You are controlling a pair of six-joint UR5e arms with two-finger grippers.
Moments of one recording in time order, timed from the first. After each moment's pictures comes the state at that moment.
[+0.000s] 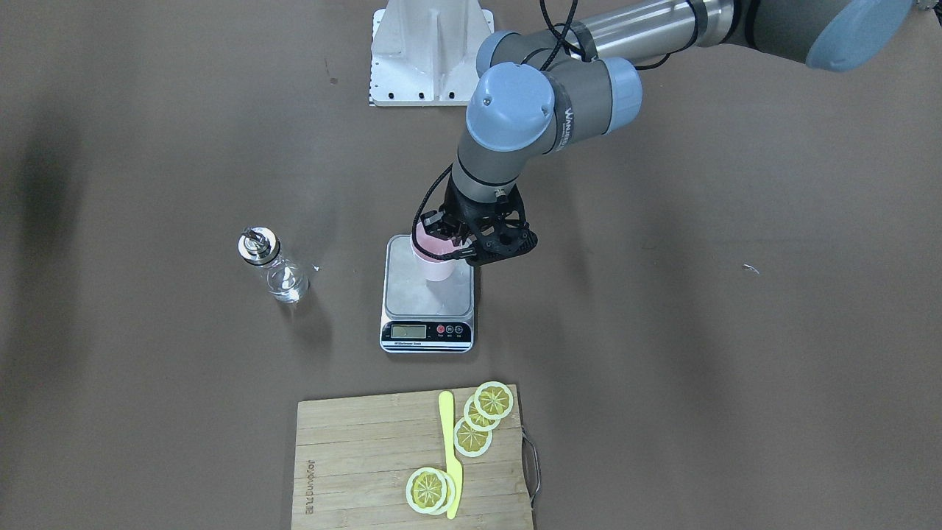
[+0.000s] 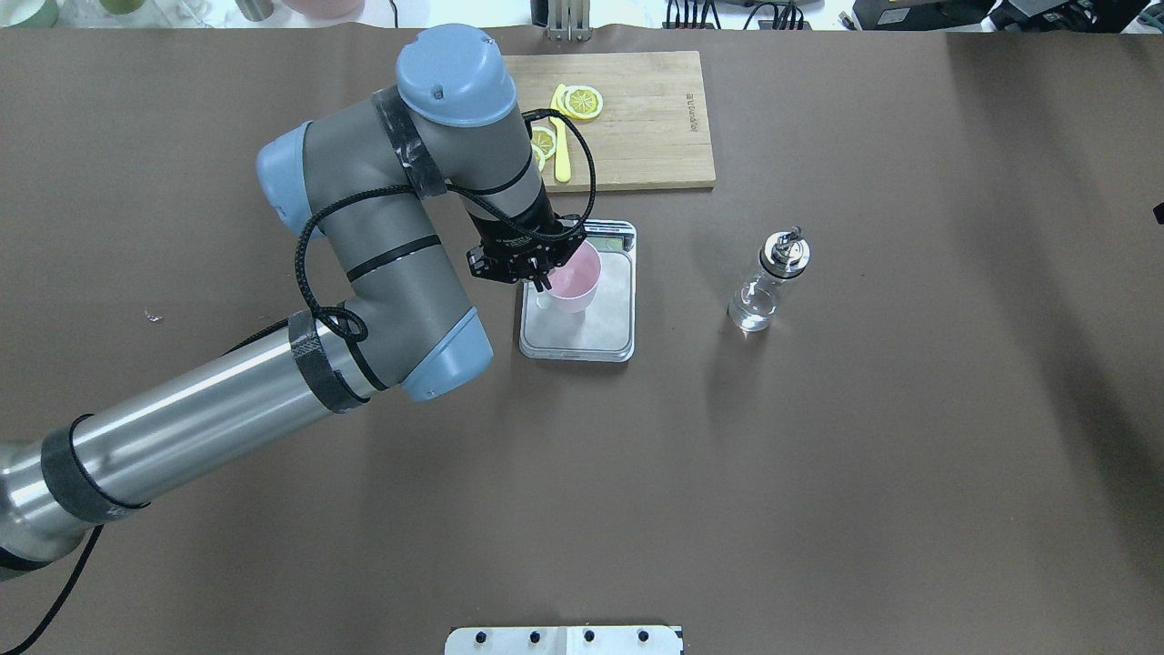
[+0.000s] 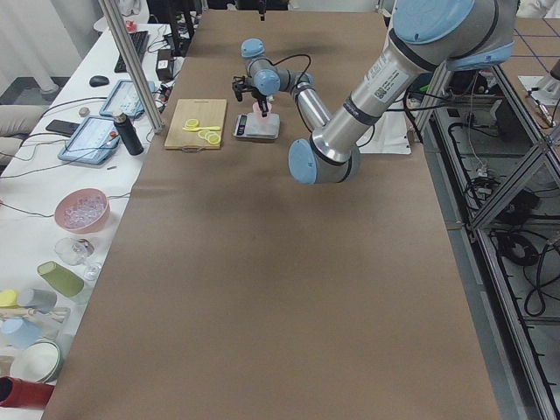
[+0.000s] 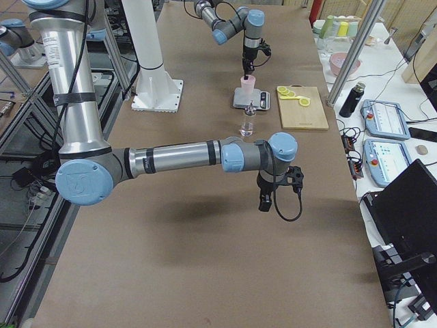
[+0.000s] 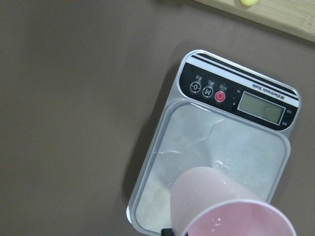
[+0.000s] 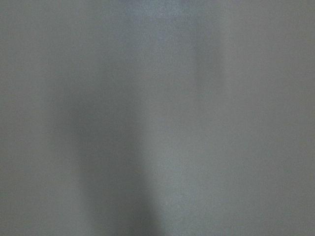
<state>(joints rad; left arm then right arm) -0.66 -2.47 -1.45 -1.62 -2.13 -1.44 1.42 -1.44 1.59 -1.62 2.35 0.20</state>
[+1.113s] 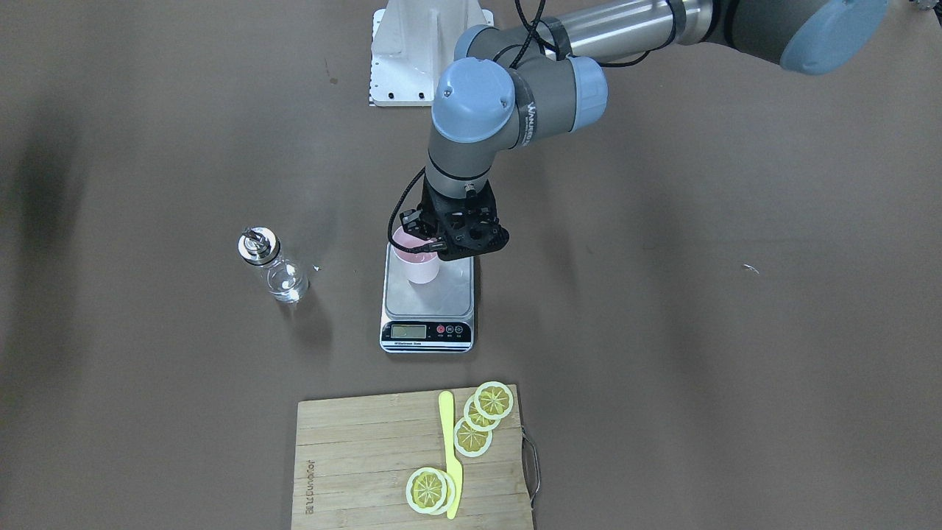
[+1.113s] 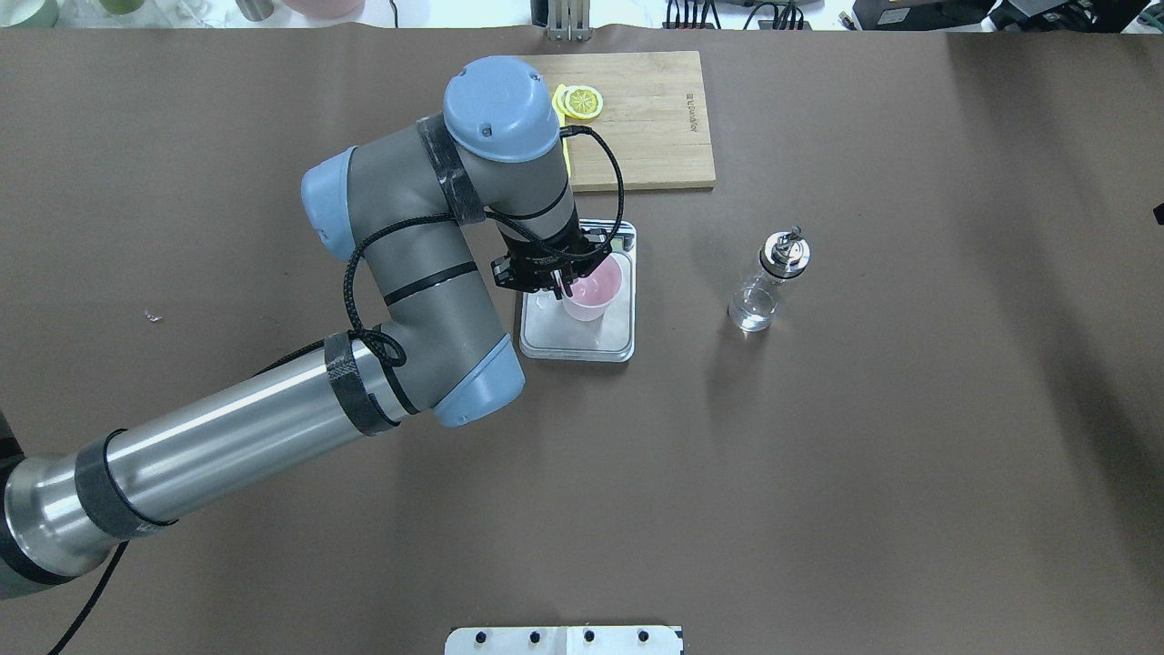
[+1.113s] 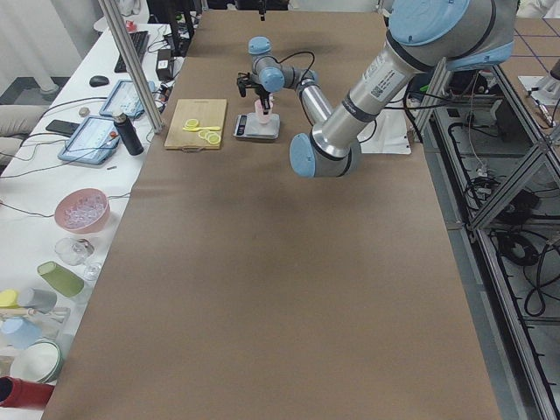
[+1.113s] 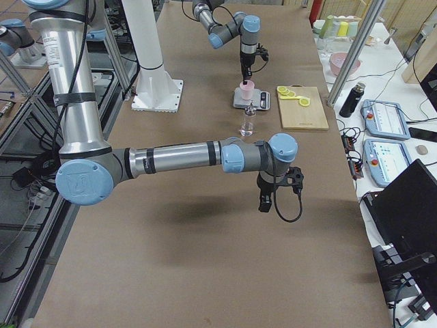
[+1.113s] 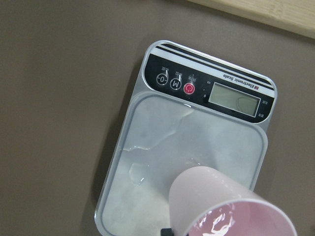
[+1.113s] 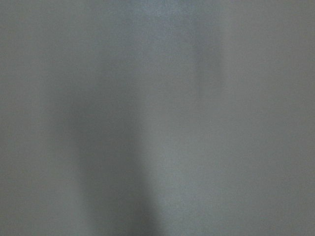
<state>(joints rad) -0.61 -2.50 -1.42 -1.62 -2.03 -1.42 1.42 -1.44 1.59 -1.62 2.35 0.20</state>
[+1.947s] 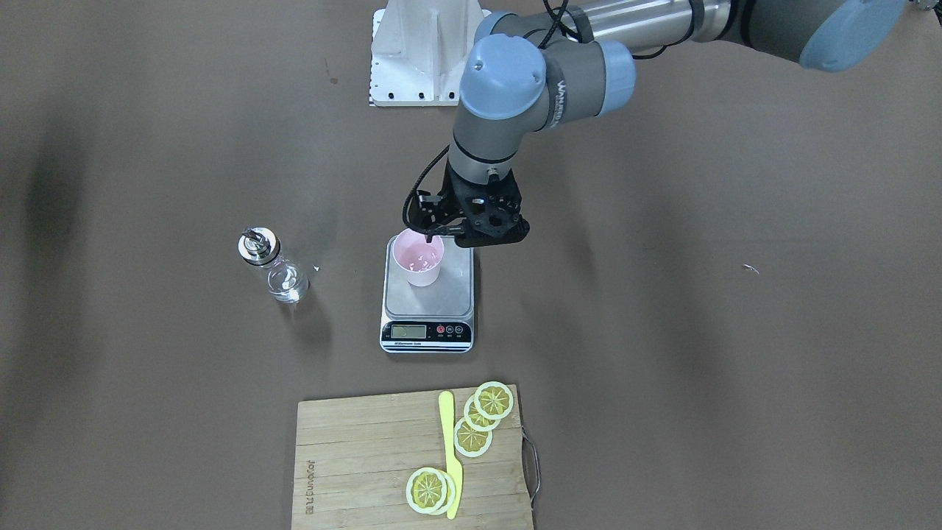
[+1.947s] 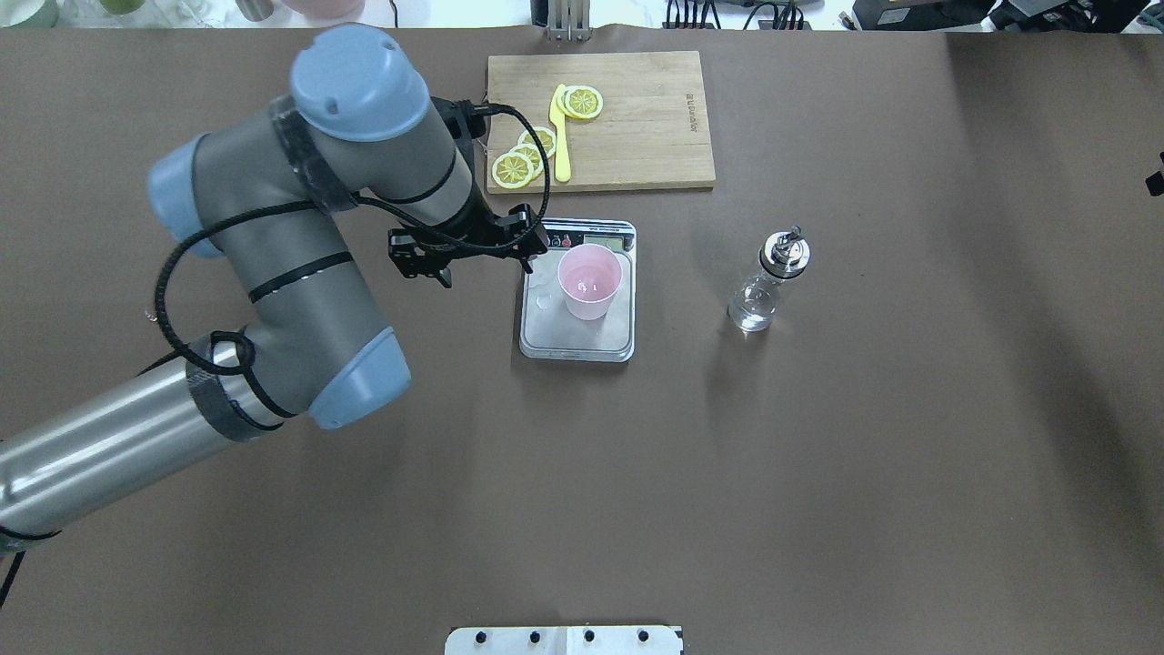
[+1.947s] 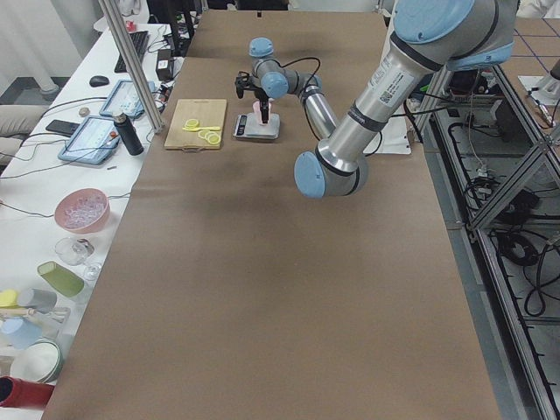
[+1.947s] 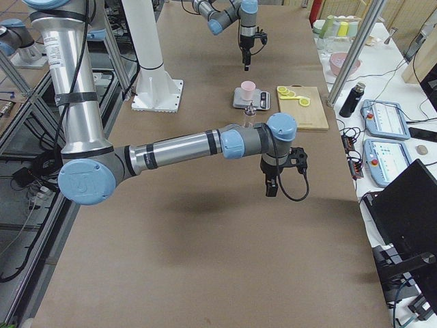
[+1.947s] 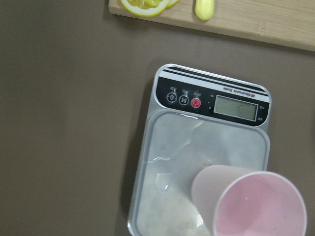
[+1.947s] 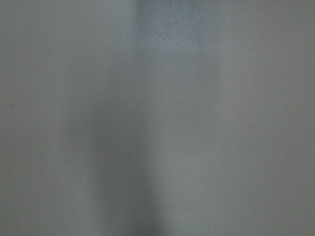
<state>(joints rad) -0.70 -2.31 -1.69 -1.58 -2.09 -1.24 1.42 -1.44 1.70 -1.61 2.33 0.20</state>
